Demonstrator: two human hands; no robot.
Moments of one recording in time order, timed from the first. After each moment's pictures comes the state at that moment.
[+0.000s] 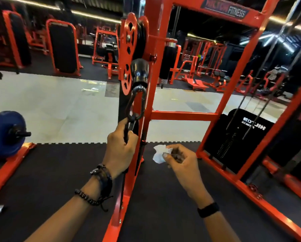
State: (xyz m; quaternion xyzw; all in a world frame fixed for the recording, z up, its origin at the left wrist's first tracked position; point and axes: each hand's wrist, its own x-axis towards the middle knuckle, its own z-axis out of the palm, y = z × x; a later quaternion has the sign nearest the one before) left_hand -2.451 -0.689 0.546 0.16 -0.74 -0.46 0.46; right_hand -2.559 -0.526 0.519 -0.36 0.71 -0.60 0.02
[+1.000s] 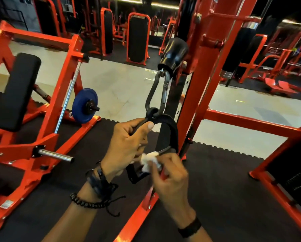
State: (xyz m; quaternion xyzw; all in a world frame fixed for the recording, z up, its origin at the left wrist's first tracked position) left_hand -2.389 -0.686 0.556 0.19 -0.63 -0.62 0.43; right_hand -2.505 -0.597 0.460 -0.56 0.63 -0.54 -0.10
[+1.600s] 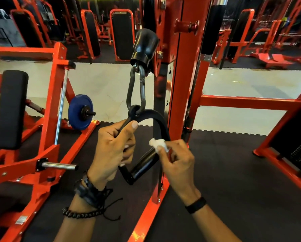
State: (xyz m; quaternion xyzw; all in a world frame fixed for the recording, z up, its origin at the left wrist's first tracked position) left_hand -2.393 -0.676 0.556 0.20 -0.63 -0.62 0.43; right_hand -2.541 -0.599 0.466 -0.47 0.64 -0.60 -0.10
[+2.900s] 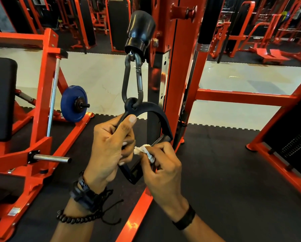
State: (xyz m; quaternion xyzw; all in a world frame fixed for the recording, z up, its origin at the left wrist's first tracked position) left_hand -2.407 -0.659 0.552 0.19 -0.60 -0.64 0.44; right_hand -2.507 -0.585 0.467 -0.49 0.63 -0.60 -0.09
